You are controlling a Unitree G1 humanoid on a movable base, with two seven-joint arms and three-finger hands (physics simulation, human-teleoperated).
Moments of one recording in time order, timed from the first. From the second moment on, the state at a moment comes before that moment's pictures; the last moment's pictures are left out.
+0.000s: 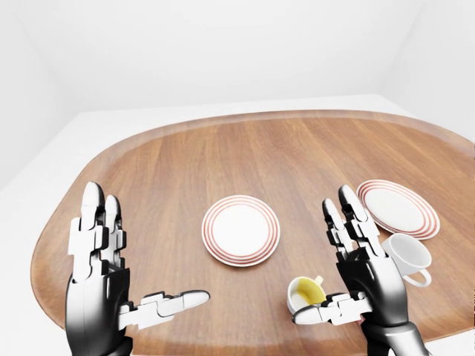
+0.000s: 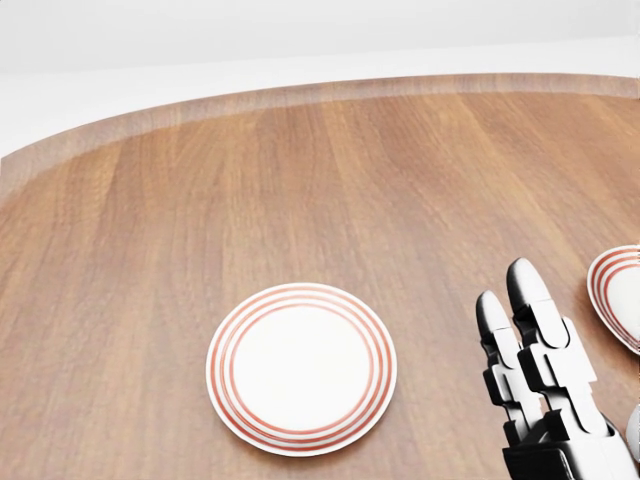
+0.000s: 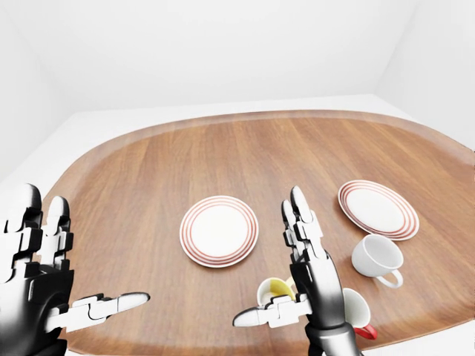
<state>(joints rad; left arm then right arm) 0.62 -0.04 -0.02 -0.95 0.16 -0.09 0.02 0.58 -0.03 0.06 -0.80 0.09 -0.06 0.22</state>
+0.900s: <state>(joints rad) 0.61 -0.04 -0.01 -0.89 0.14 -0.09 0.03 -0.02 -0.13 0.01 -0.65 -0.56 0.09 0.34</state>
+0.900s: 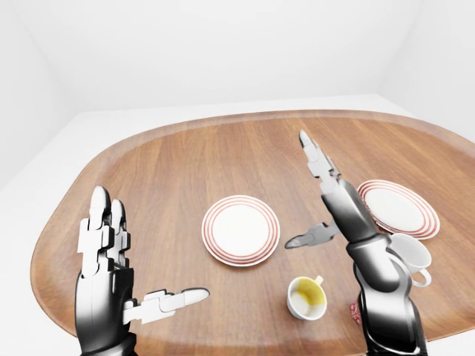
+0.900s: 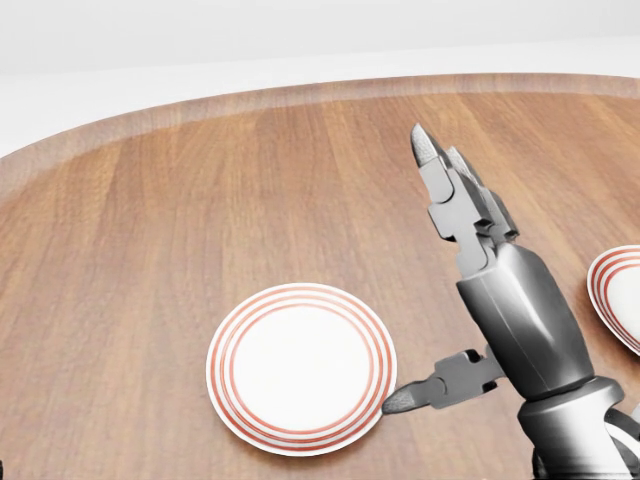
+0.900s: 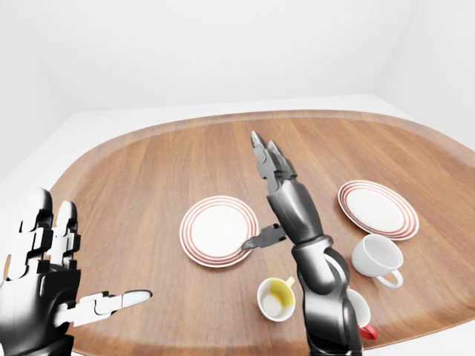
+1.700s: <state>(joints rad) 0.57 -0.02 -0.04 -0.89 0.16 -0.09 0.05 0.27 -0.08 -0.72 -0.79 -0.93 -0.09 0.70</state>
